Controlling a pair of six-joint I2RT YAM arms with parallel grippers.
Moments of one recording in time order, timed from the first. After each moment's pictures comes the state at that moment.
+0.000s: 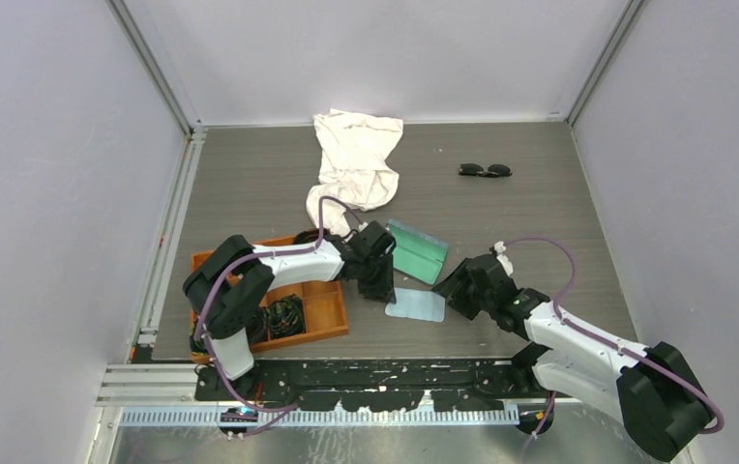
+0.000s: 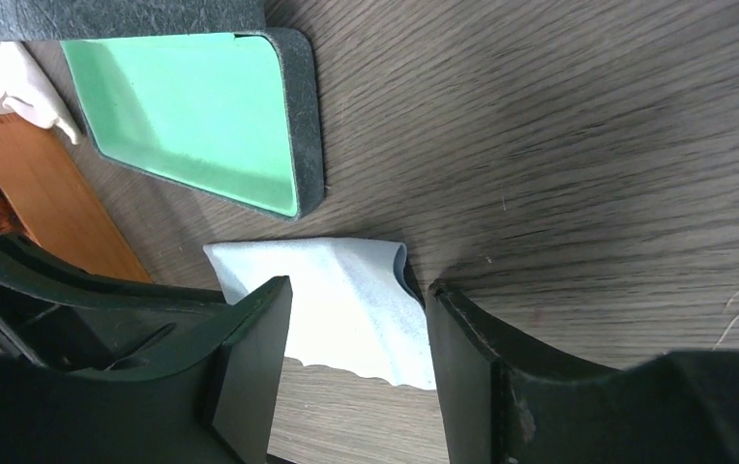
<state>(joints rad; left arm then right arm) -0.88 1.77 1.02 -0.33 0.19 -0.84 0.58 0.95 0.30 -0.19 0.06 1.21</state>
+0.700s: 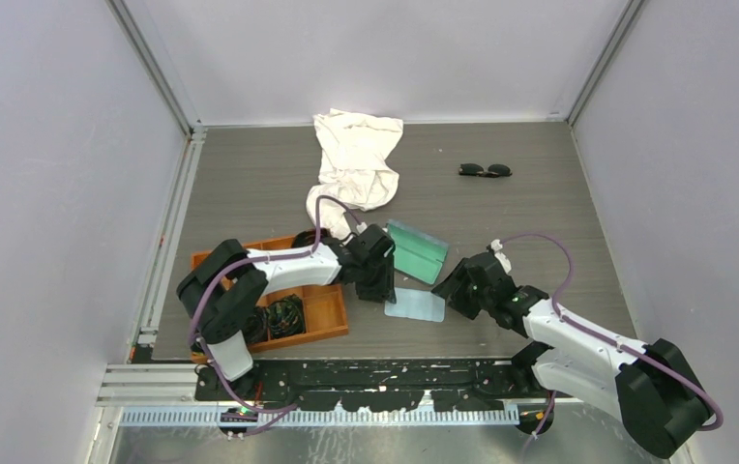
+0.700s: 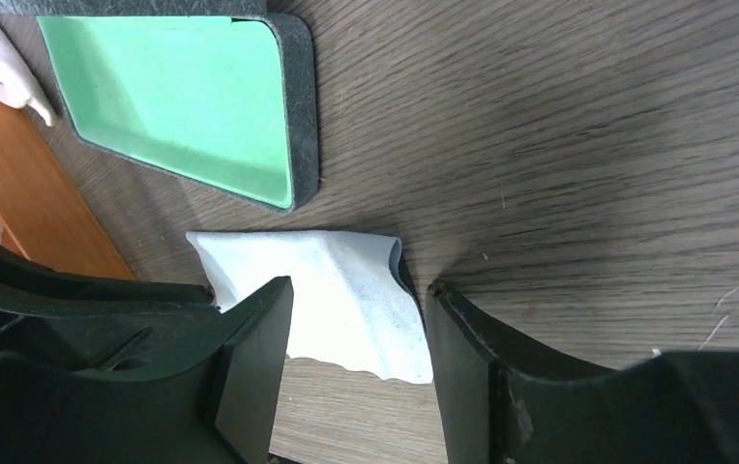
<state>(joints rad) -0.90 1.72 0.99 -0.34 0.11 -0.82 0.58 0.97 0.32 -0.22 0.05 1.15</state>
